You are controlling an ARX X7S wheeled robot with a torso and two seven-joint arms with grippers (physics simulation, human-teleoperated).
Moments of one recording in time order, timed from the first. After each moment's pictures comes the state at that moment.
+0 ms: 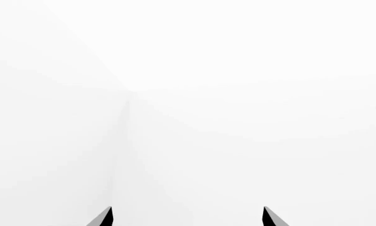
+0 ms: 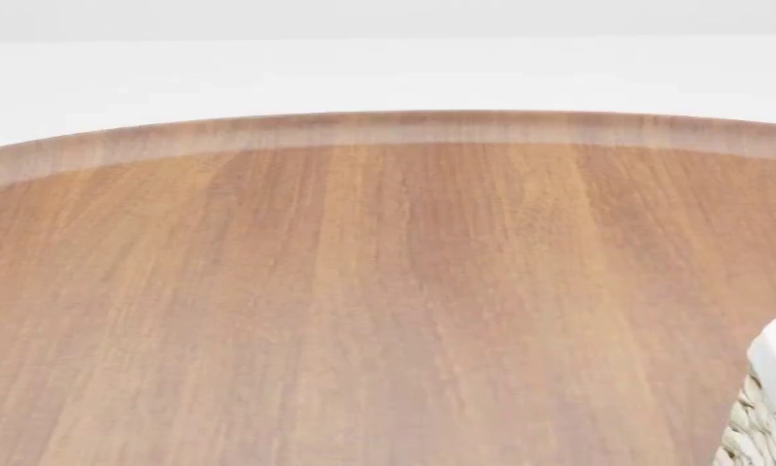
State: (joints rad) left arm 0.11 -0.79 -0.76 0.94 -0.93 -0.26 -0.54; right arm 0.10 0.54 -0.36 -0.49 0.33 0.43 -0.70
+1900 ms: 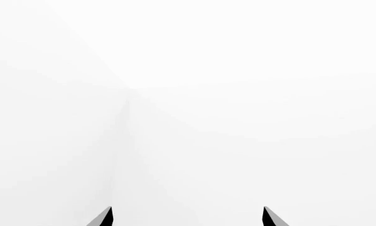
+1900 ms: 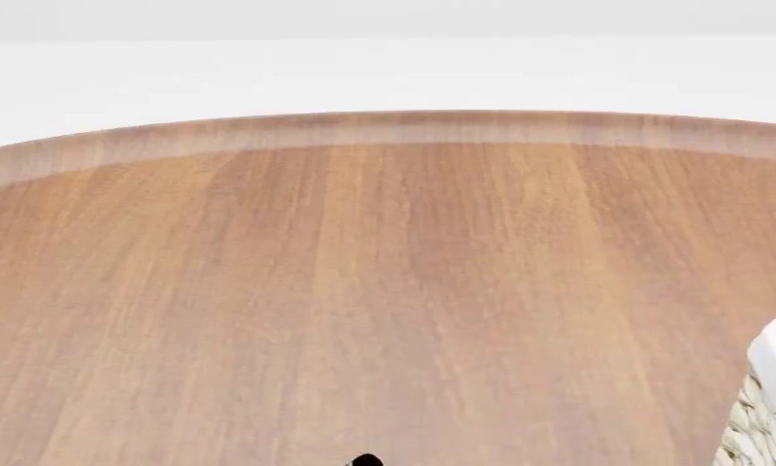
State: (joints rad) left arm 0.13 -0.80 -0.73 0.92 -0.92 -0.23 -0.55; right arm 0.40 0.33 -0.62 0.16 0.25 0.28 -0.90
